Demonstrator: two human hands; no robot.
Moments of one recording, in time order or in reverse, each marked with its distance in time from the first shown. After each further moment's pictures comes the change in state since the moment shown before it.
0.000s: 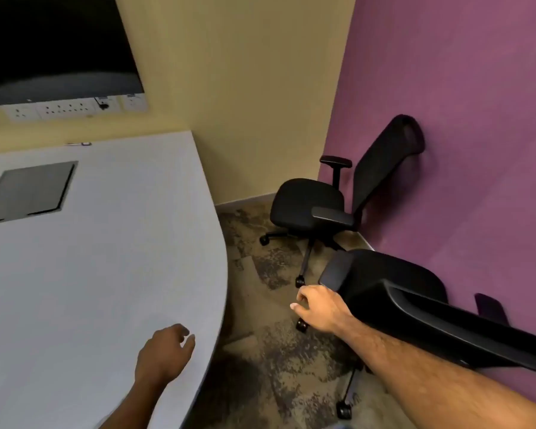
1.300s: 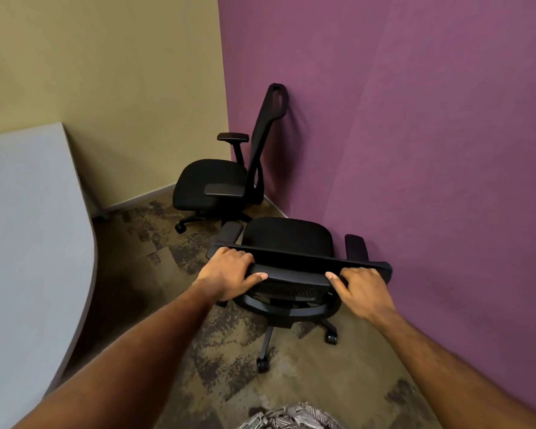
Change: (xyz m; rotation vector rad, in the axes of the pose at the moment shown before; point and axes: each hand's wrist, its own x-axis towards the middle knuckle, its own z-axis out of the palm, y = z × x) left_hand -0.112 0.428 0.113 0.398 -0.111 1.017; right_hand -0.263 0.351 -0.044 -0.043 0.404 0.314
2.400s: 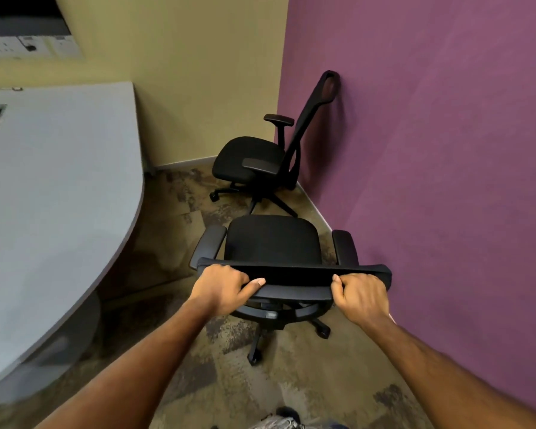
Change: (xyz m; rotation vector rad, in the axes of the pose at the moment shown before) left_hand -0.140 0.074 0.039 -0.032 0.090 -0.261; right_hand -0.075 -0.016 0.004 -0.082 0.115 -0.201
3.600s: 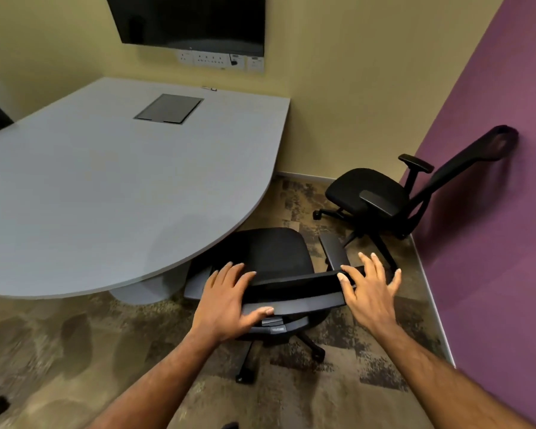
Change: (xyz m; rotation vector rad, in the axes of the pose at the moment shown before) left_hand -0.152 -0.042 0.007 -0.040 0.325 -0.586; right_hand 0.090 -0.132 0.044 0.183 -0.161 -0.343
